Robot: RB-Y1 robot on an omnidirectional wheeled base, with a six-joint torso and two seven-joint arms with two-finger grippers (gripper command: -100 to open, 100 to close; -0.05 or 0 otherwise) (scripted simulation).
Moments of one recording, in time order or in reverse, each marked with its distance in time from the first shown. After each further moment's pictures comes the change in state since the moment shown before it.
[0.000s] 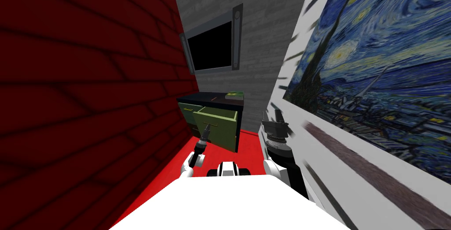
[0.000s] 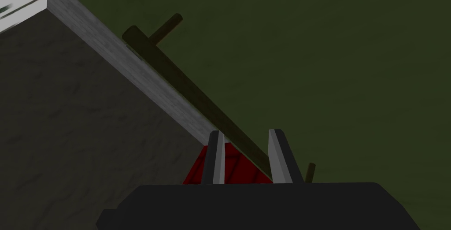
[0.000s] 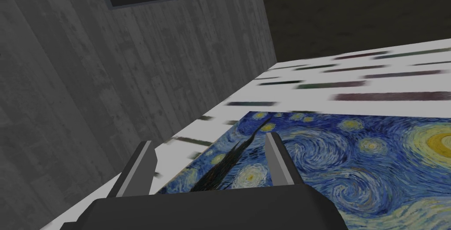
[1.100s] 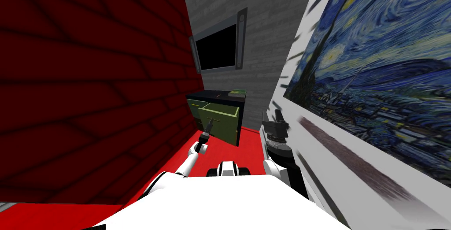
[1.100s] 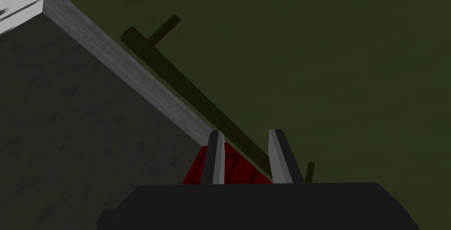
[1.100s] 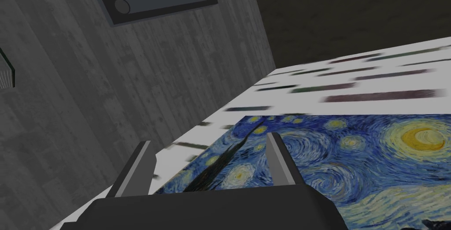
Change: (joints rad) left arm -0.296 0.025 -0.004 0.342 0.034 -0.045 0.004; right arm 0.000 0.000 0.000 0.000 0.000 0.000 0.000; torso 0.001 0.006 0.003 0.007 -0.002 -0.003
